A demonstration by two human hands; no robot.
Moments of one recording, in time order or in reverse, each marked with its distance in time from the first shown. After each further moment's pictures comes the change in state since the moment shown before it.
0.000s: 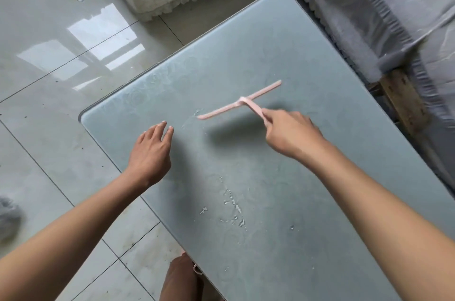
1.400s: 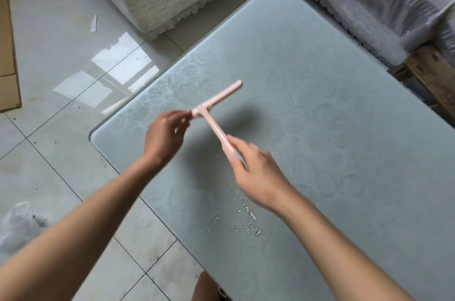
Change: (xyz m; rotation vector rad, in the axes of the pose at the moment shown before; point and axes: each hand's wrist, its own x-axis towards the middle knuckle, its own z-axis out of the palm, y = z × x) left_hand 0.055 0.011 -0.011 -0.479 0.419 0.095; right_hand -0.024 -0.021 0.088 0.754 0.113 -0.295
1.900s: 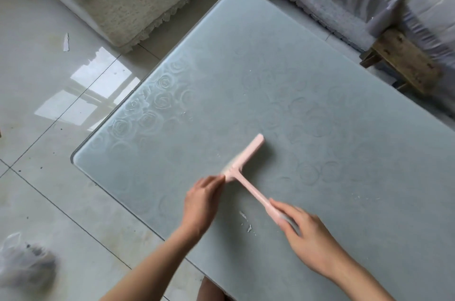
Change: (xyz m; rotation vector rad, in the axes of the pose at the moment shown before) left_hand -0.118 0.061 0.075 -0.046 -0.255 0.056; right_hand -0.123 0.093 -0.016 0.003 -0.014 0.239
